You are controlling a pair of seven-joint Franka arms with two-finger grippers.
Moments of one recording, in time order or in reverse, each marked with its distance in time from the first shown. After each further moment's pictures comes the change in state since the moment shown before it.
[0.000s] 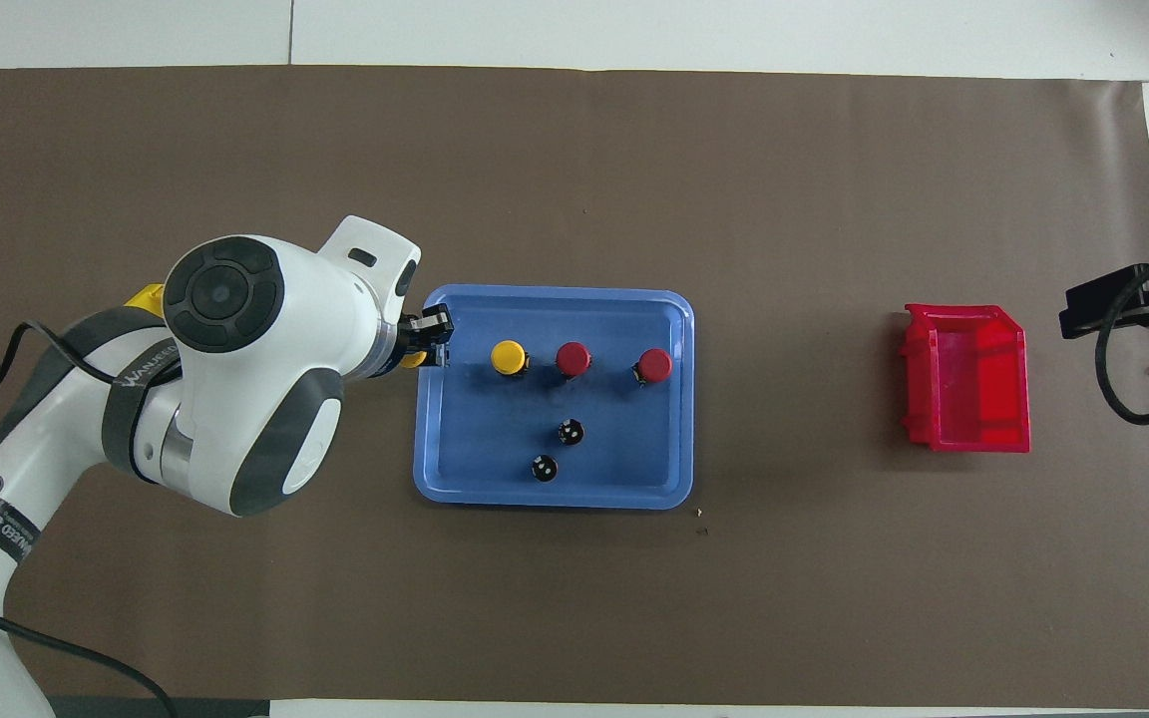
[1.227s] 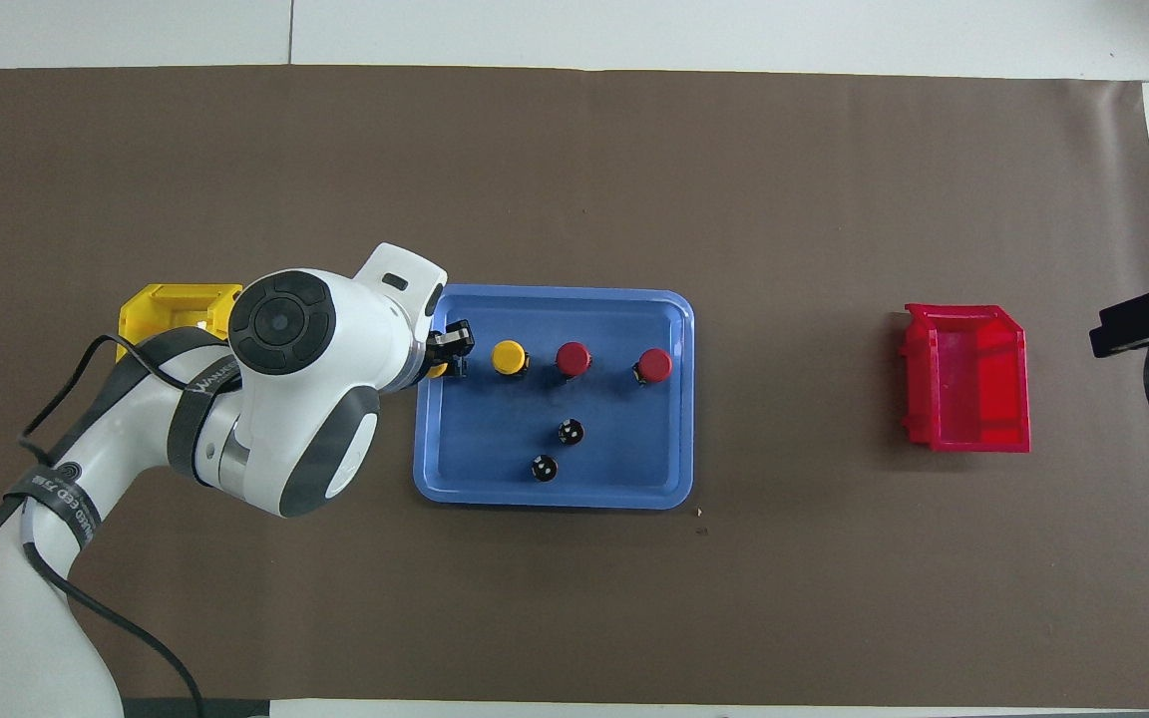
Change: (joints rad) left arm -0.021 0.052 0.004 -0.071 0.000 0.130 -0.015; right arm -0.023 -0.019 -0.010 -0.003 0.000 -0.035 -0.074
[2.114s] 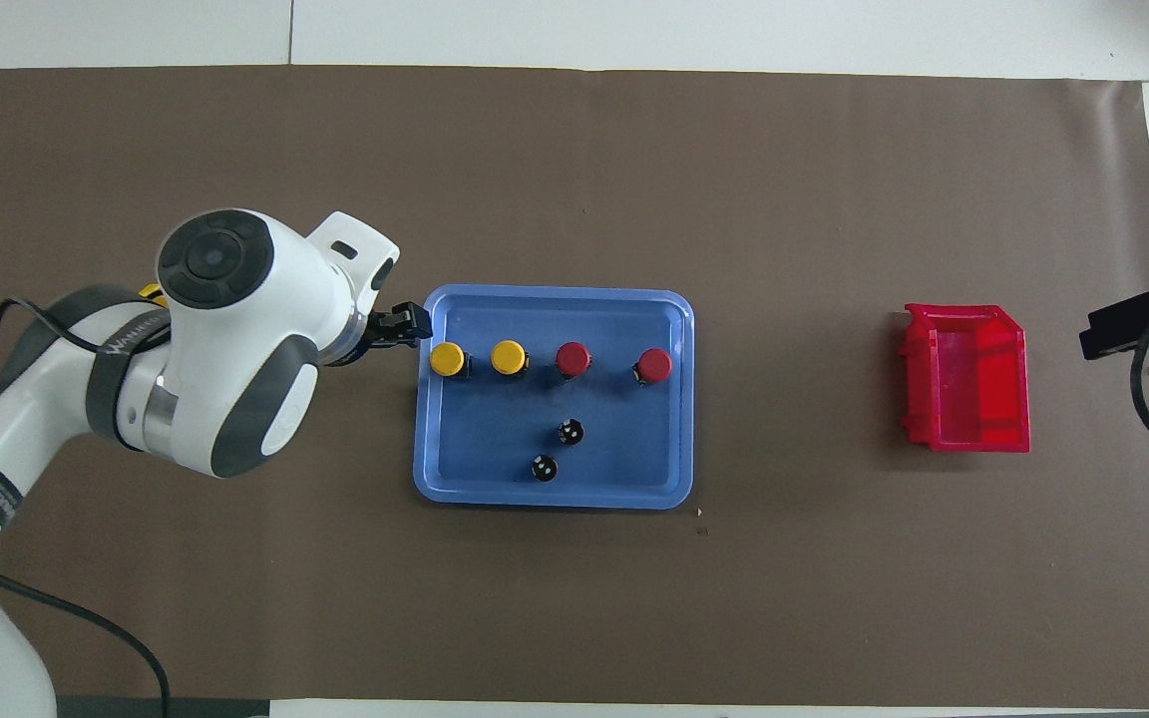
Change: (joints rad) left arm 0.106 -0.010 0.029 0.150 0.050 -0.311 0.274; right arm 0.005 -0.002 0.009 -0.004 0.000 0.000 0.000
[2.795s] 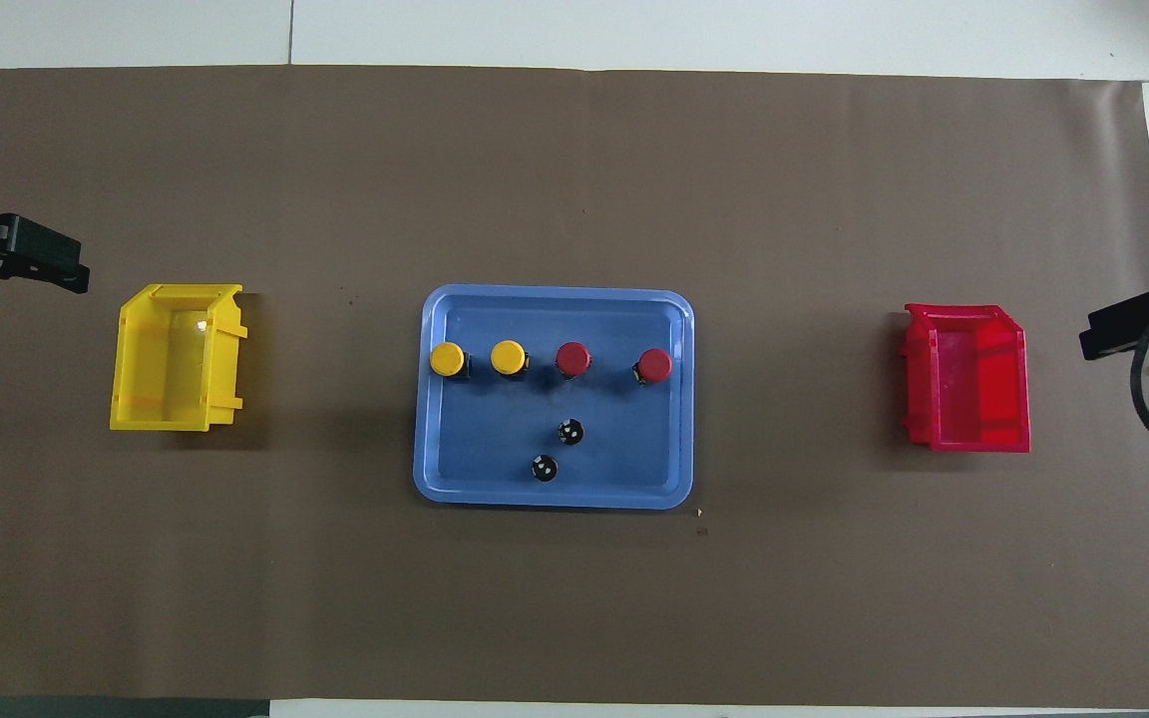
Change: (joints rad) left arm 0.345 -0.056 0.013 0.461 -0.015 -0.519 0.490; right arm 0.000 0.000 0.000 -0.001 0.000 0.000 0.000
